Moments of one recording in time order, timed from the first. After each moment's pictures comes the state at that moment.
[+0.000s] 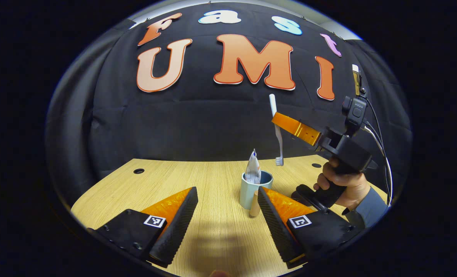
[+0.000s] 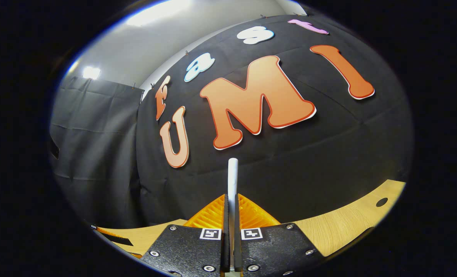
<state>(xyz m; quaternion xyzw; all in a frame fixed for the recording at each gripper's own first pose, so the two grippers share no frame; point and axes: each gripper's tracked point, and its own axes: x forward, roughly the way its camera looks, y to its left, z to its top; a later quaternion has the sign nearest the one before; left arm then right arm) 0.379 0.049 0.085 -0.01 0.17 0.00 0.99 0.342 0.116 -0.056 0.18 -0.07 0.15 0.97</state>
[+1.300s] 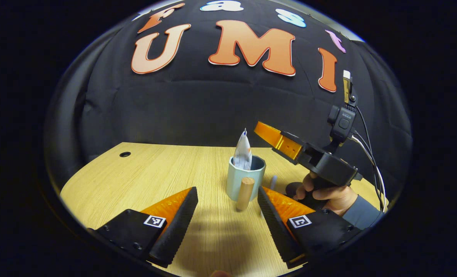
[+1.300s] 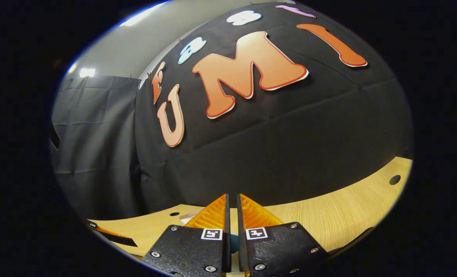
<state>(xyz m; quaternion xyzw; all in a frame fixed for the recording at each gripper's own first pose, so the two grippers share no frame) 0.399 0.018 0.038 -0.04 0.21 -0.02 0.98 0.355 0.127 -0.140 0.19 0.00 0.18 0.97</state>
